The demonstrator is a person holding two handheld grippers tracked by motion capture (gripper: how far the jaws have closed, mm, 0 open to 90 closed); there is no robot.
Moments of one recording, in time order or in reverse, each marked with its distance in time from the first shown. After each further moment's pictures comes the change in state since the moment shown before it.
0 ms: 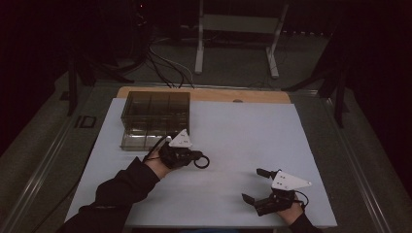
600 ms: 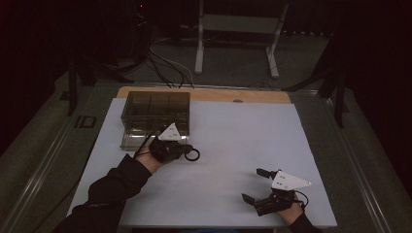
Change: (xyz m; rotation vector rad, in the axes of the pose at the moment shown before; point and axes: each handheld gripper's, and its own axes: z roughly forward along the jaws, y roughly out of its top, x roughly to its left) left arm 0.023 -0.010 -0.016 -0.001 0.064 -0.040; right arm 0.000 0.000 0.000 0.002 0.000 -0.001
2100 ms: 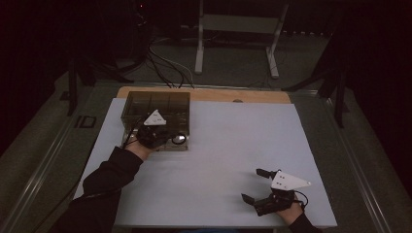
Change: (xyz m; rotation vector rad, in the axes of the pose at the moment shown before) left arm 0.053 -0.012 -0.011 -0.028 0.131 -0.111; right arm 0.000 0.000 0.001 0.002 -0.001 -0.003
